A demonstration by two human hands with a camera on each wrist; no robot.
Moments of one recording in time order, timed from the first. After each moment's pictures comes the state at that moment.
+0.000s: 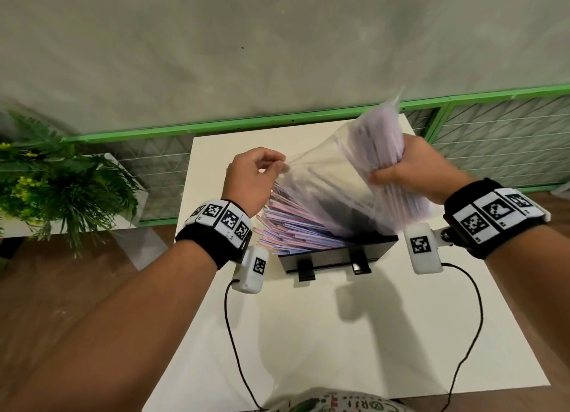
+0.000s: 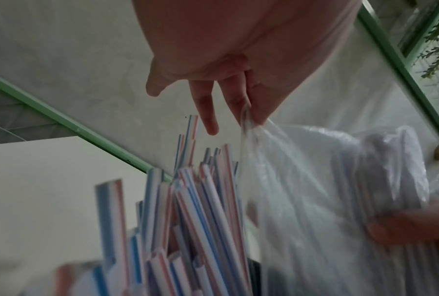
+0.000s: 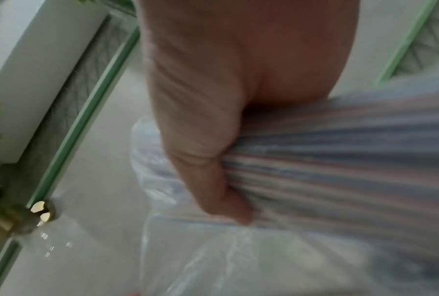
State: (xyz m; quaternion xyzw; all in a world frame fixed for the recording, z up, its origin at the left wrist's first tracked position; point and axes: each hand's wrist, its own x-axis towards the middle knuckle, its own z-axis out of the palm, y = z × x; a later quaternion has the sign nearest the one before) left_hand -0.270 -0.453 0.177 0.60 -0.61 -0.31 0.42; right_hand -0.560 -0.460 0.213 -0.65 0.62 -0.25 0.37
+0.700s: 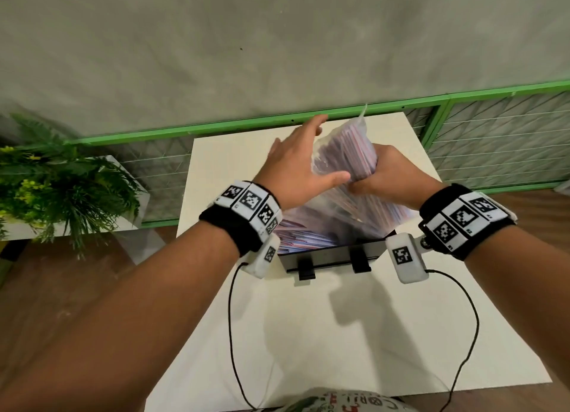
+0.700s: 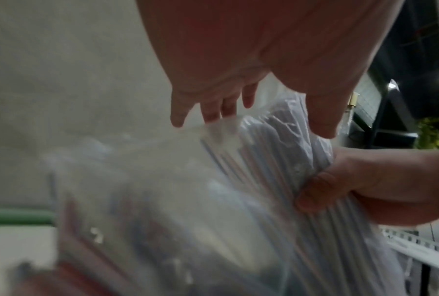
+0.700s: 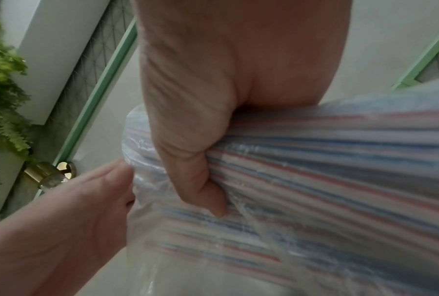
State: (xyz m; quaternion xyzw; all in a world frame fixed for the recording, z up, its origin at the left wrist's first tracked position) left_hand -0.326 -0.443 0.226 0.53 -0.78 -0.22 0.25; right_hand -0.535 -0.454 0.199 -0.69 0.57 -0.25 0.37
